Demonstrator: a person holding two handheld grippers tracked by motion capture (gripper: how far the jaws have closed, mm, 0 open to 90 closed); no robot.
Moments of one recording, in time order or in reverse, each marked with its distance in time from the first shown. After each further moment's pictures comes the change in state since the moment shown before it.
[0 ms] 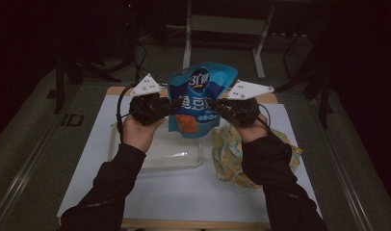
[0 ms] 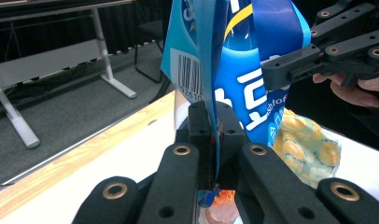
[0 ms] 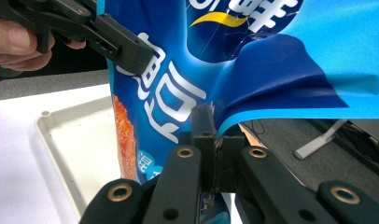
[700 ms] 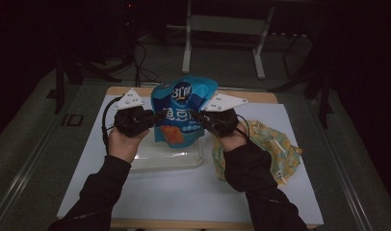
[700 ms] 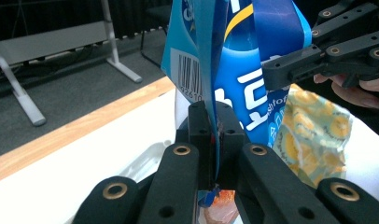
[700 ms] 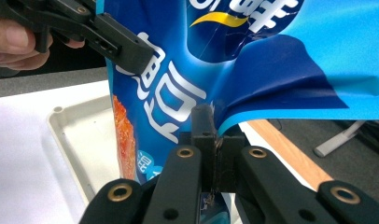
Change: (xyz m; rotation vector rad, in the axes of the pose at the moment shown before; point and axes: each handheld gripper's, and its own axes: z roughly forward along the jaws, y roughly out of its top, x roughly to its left) left arm 0.017 -0.047 -0.018 0.037 0.021 -0.041; right arm 0.032 -0.017 0.042 0.019 0.038 0.024
